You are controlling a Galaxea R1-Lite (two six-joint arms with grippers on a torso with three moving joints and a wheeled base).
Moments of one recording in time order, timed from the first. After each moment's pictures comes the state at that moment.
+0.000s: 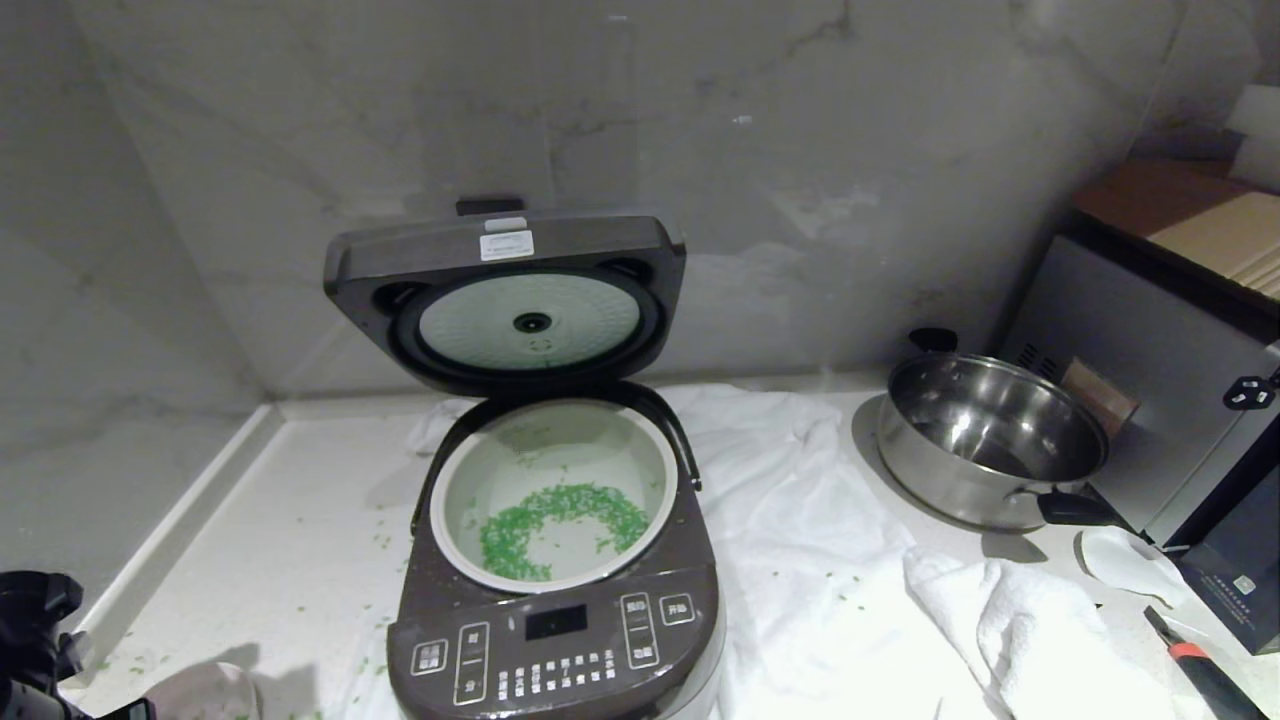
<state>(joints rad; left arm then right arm) 0.55 1.87 -0.42 -0.09 0.05 -0.10 0.00 0.00 0.00 0.00 0.00 -0.01</state>
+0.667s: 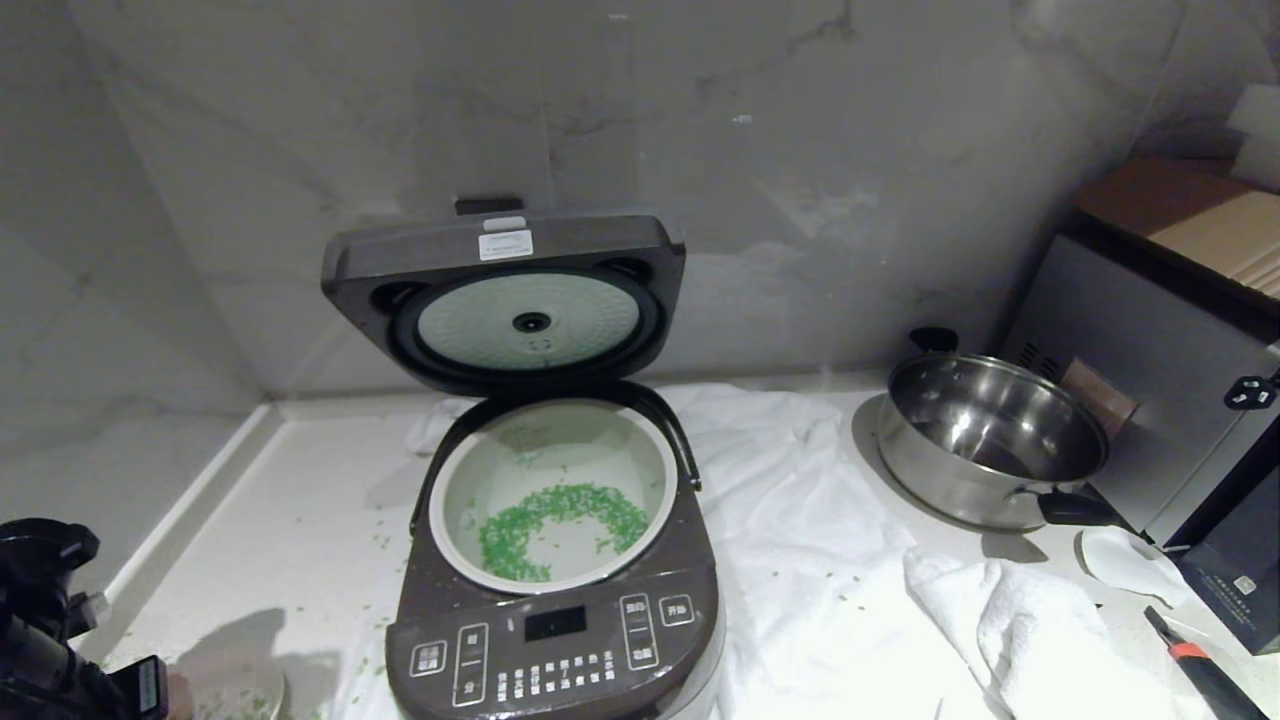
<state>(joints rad) 0.49 1.83 -0.62 0.22 0.00 -0.14 0.00 0.00 0.00 0.00 0.00 -0.01</state>
